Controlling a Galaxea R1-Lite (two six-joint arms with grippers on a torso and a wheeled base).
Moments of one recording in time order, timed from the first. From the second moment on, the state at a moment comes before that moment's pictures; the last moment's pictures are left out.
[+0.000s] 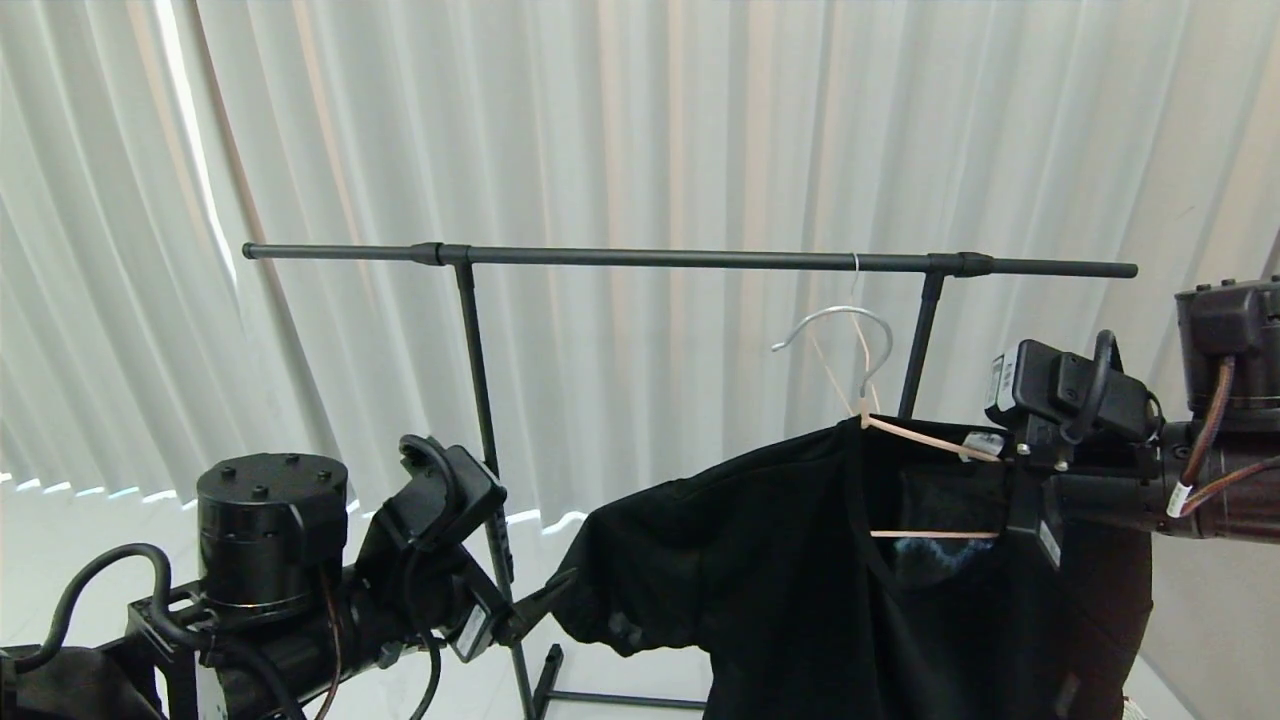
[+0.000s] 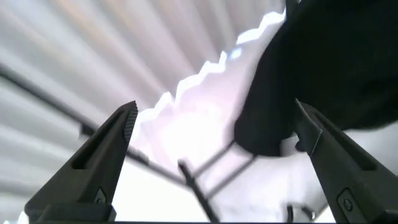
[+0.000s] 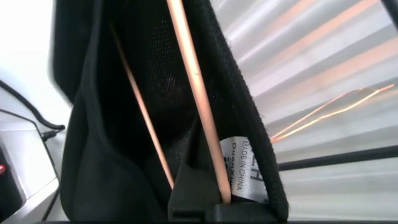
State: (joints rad) left arm -0.44 1.62 -0.35 -0.84 -0.16 0.41; right arm 0.47 1.45 -0.83 -0.15 0.37 -0.67
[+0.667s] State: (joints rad) left arm -0.42 1.69 -0.33 -0.88 -0.20 0.42; right arm 0.50 1.40 -0.81 -0.15 0.38 -0.67
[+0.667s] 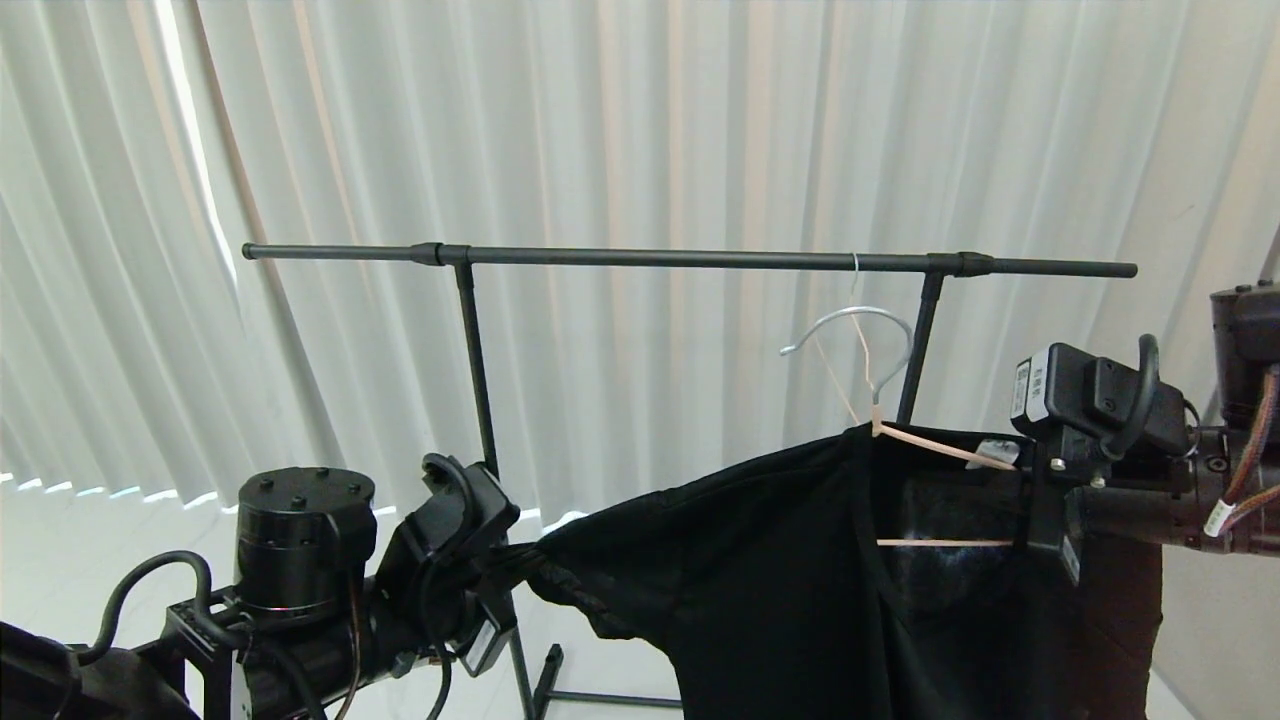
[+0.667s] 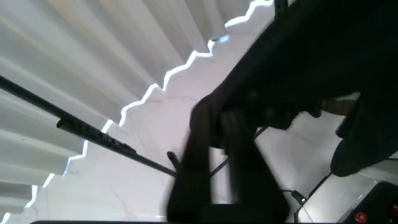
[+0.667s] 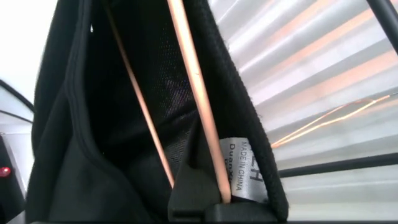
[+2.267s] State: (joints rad) left arm -0.14 1.68 -0.26 -1.18 0.20 0.21; right arm 0.46 1.37 -0.81 -0.04 -0.06 -0.28
